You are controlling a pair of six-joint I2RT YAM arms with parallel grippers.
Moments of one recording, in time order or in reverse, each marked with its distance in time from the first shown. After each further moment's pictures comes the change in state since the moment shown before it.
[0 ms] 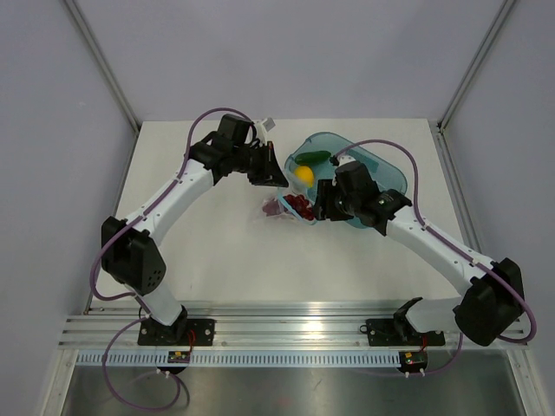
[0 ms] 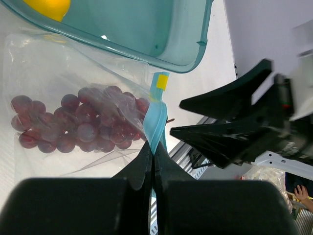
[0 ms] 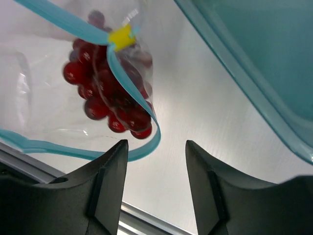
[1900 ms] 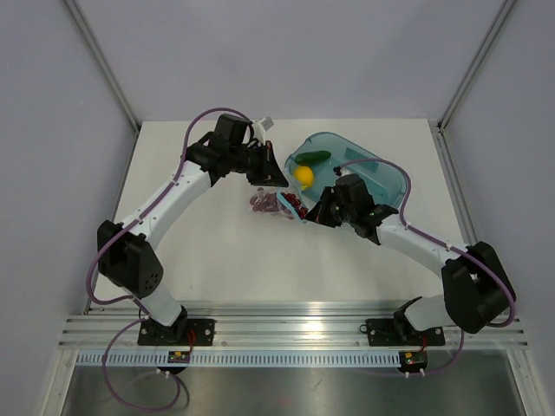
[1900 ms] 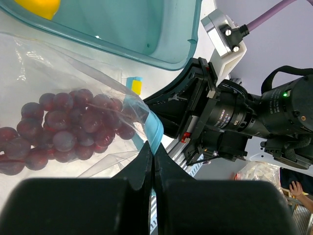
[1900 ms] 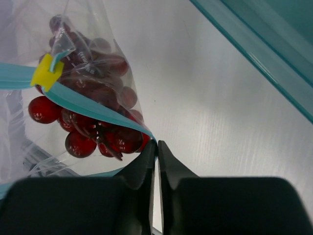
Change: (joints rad) left arm 0.002 -0.028 -0.011 0.008 0.025 -0.011; right arm -0.050 0.080 -0.272 0.429 -0.158 0.269
